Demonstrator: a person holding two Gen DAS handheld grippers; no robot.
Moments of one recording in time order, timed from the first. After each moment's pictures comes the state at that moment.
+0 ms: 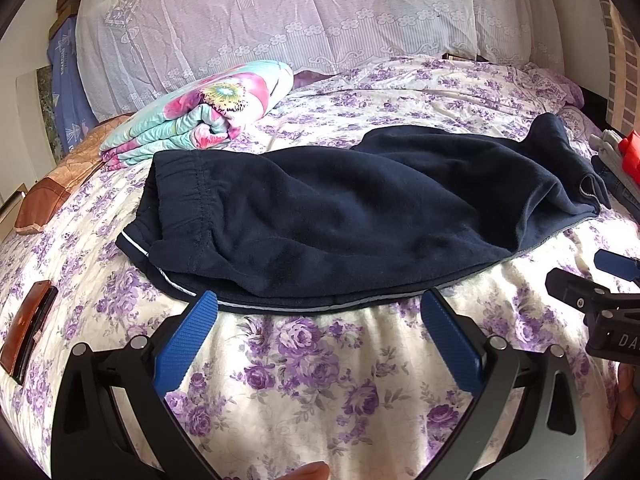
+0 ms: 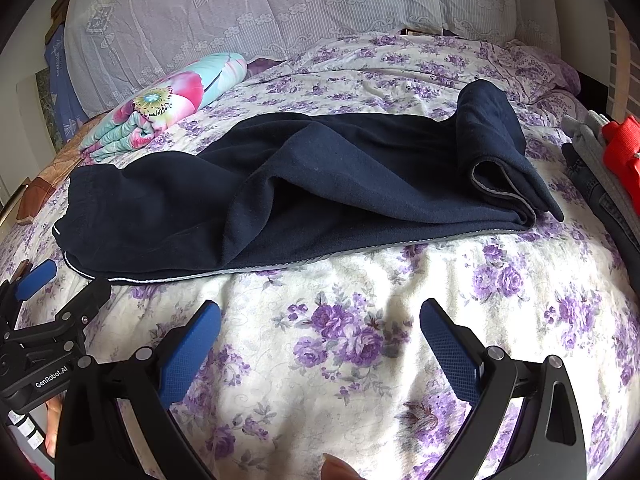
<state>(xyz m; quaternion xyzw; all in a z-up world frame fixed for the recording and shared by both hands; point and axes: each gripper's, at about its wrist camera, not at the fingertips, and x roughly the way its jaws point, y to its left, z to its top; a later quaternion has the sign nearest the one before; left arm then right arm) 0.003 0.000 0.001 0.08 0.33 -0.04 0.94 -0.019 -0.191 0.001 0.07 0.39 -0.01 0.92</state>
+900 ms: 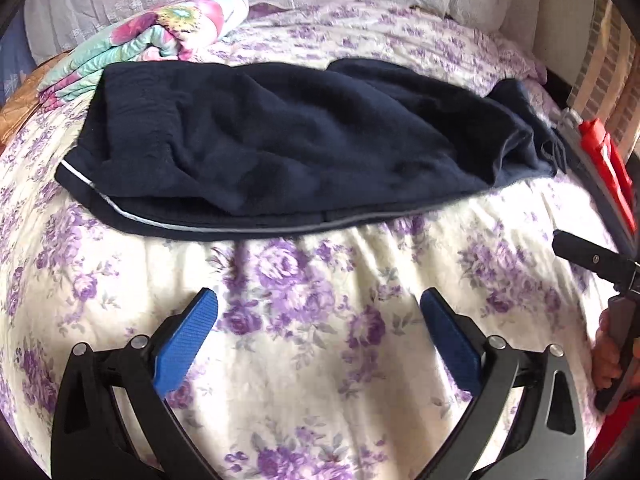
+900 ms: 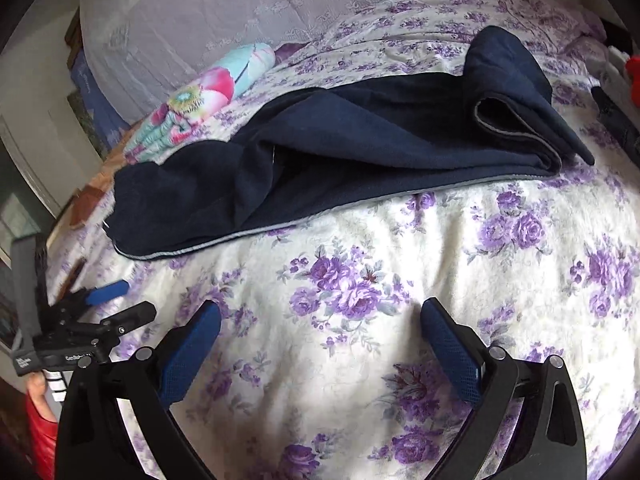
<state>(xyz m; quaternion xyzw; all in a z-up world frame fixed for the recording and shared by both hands) 0.013 0.040 -0.017 0.01 0.43 -0.16 0.89 -0.040 -0.245 -0.009 0.20 0.41 0.11 0.88</state>
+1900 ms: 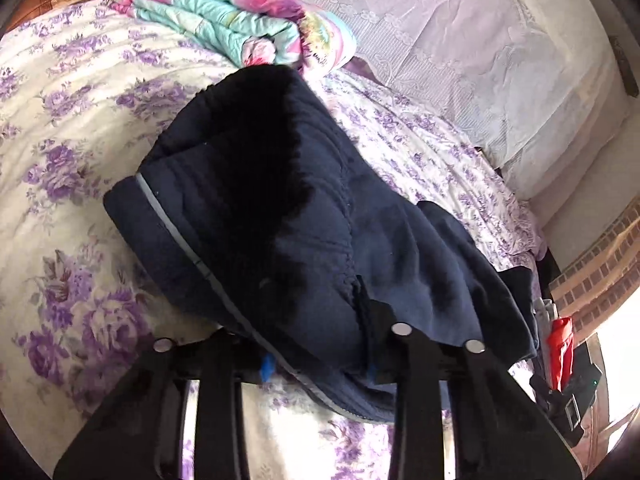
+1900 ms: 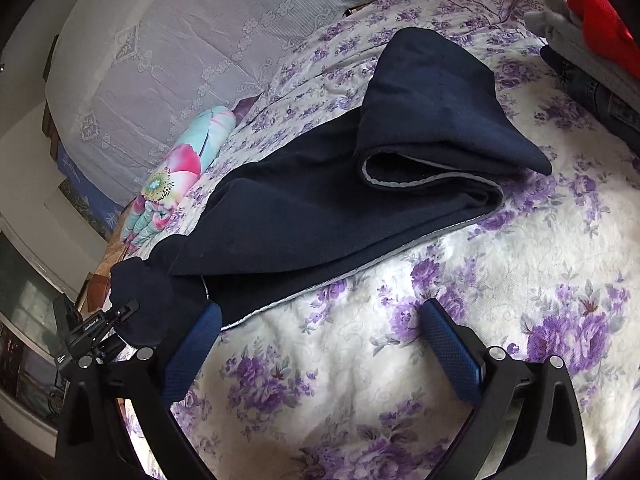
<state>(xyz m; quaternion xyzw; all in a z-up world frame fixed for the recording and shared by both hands) 0.094 0.136 -0.023 -0.26 0.38 -0.14 0.88 -0.008 -0.306 -0.014 0.28 0.36 0.06 0.89</state>
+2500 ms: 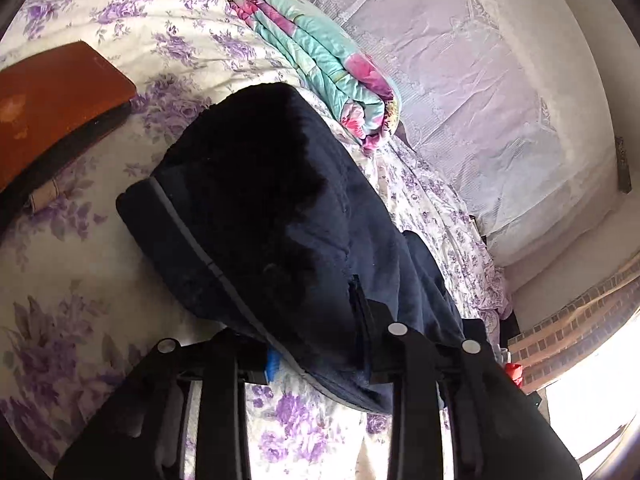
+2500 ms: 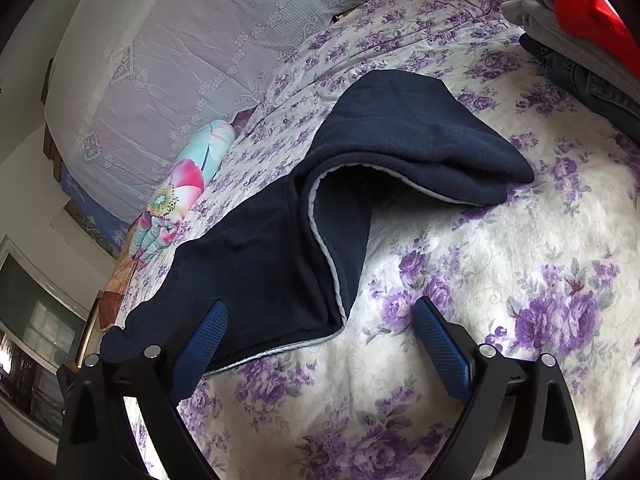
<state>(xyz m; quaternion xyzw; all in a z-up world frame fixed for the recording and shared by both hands) -0.003 0.269 -0.032 -0.38 0.34 -0.10 0.85 -0.008 -0.315 -0.014 0.32 0.36 0.05 0.88</state>
